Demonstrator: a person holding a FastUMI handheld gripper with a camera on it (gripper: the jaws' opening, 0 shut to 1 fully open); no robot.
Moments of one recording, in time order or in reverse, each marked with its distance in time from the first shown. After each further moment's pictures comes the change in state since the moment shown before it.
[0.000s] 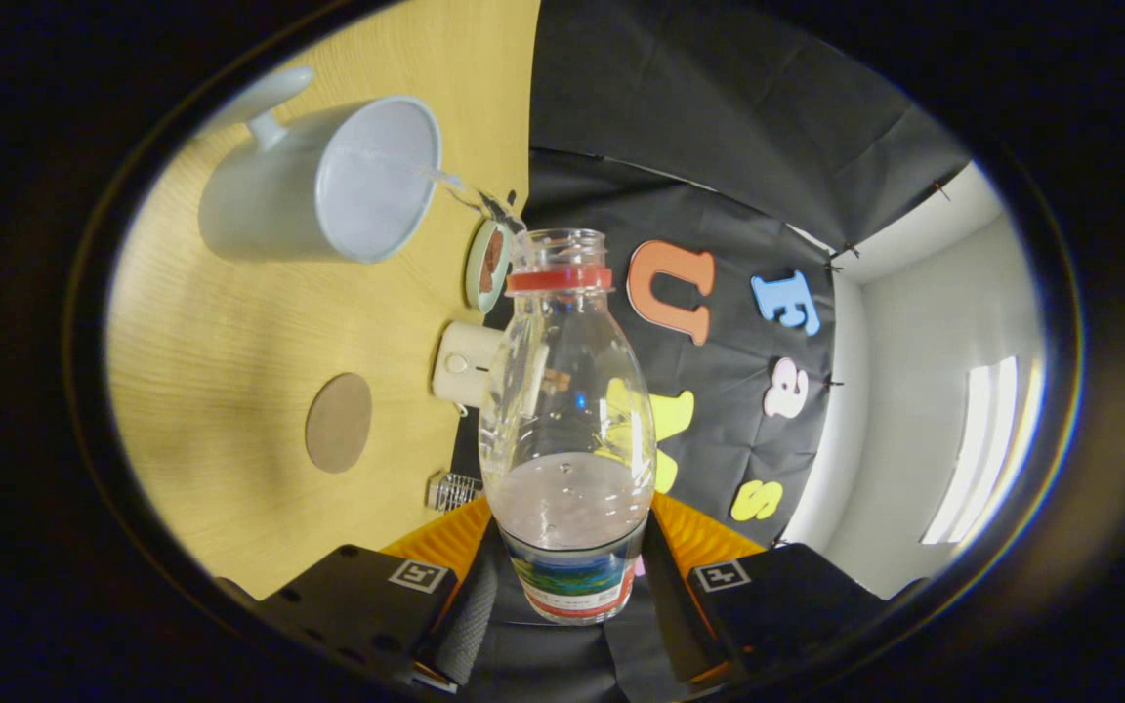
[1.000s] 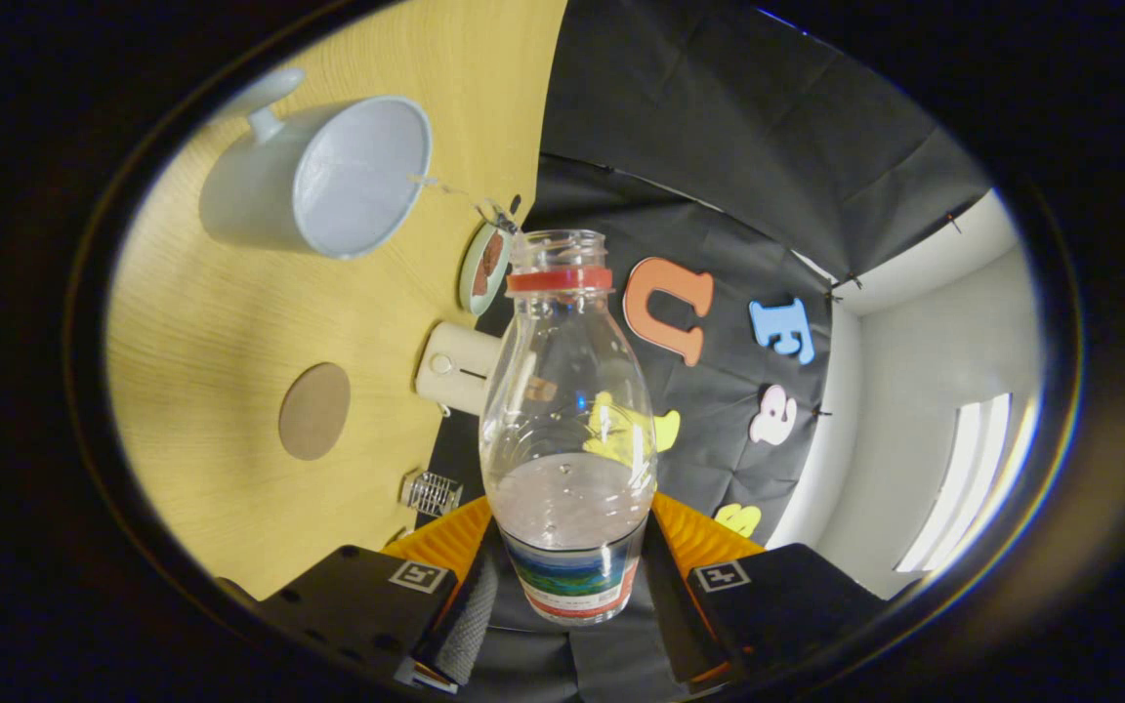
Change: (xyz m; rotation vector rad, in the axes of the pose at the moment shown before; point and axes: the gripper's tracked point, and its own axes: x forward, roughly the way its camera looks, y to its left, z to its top) arm 0.005 -0.020 0.002 -0.084 -0.044 -0.030
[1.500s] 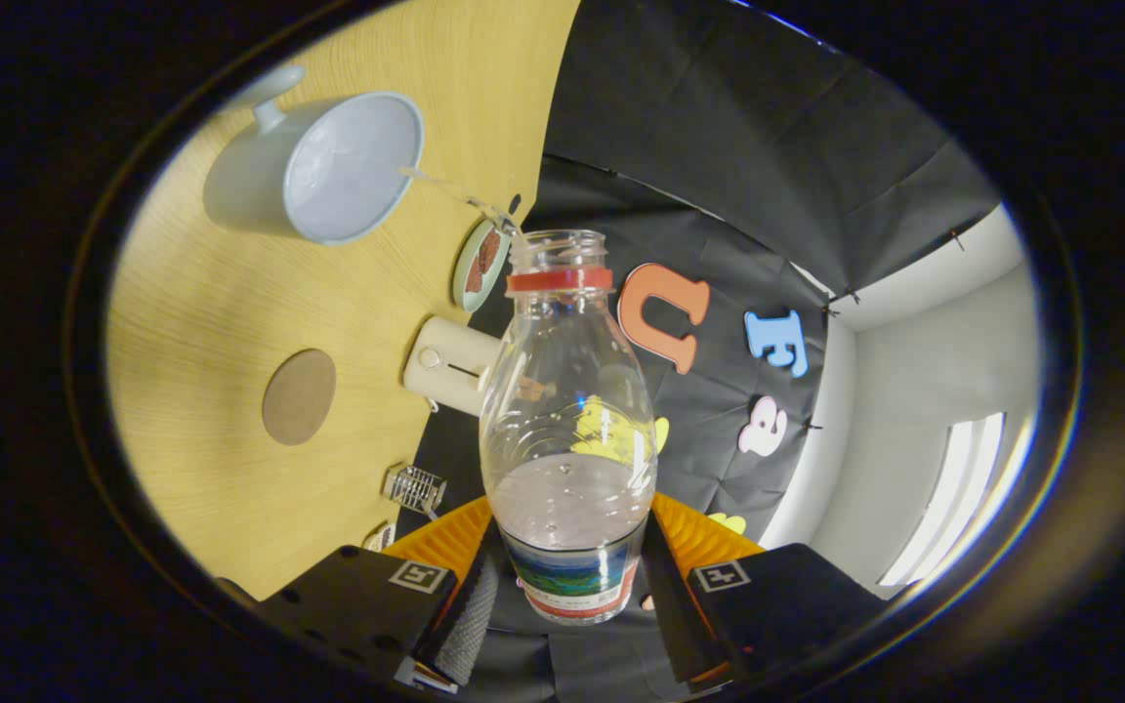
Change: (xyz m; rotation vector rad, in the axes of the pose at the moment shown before) arm 0.004 -0.011 -0.002 -0.052 -0.014 -0.016
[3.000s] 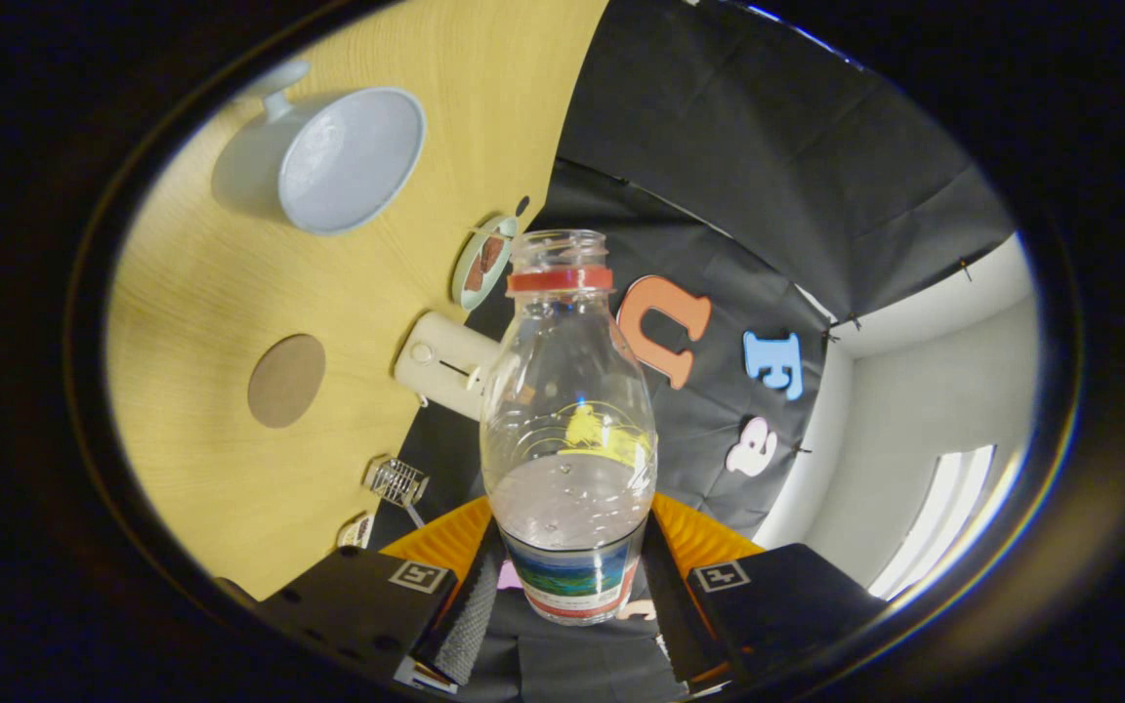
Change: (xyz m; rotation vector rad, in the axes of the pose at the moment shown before) arm 0.003 -0.015 0.003 -0.066 -0.024 -0.005
